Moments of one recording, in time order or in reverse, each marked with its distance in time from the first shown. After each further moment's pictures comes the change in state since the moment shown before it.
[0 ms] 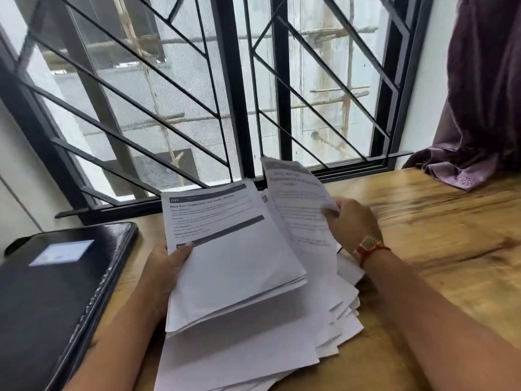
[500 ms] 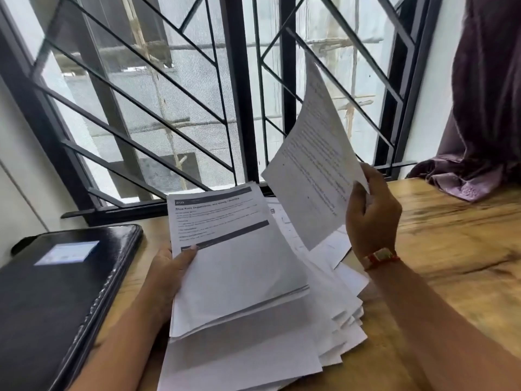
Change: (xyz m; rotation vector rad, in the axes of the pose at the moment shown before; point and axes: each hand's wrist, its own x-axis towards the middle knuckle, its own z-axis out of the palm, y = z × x) left_hand 0.002 -0.003 -0.001 -0.045 0.008 0.008; right_hand -0.009 -0.024 -0.023 0.394 0.662 -0.353
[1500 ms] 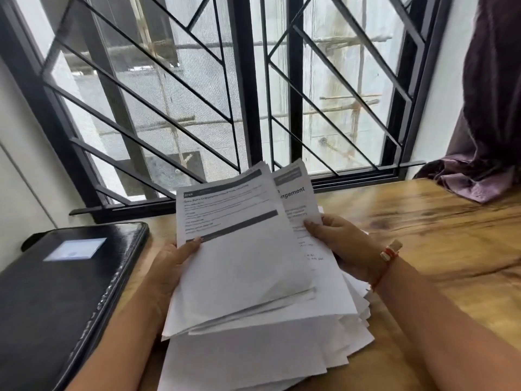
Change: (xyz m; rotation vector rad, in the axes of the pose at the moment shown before) left_hand -0.005 0.019 -0.001 -0.128 -0.205 -0.023; right_hand -0.022 -0.001 0.013 0.753 -1.058 0.969
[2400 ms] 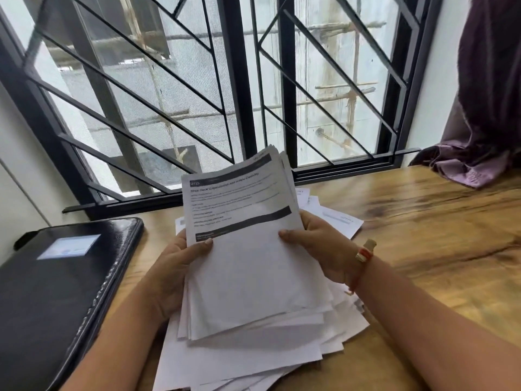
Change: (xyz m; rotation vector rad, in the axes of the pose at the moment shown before) left_hand -0.026 0.006 0.025 -0.081 -0.131 -0.120; right_hand -0.008 0.010 0.033 0.036 -0.063 -0.046
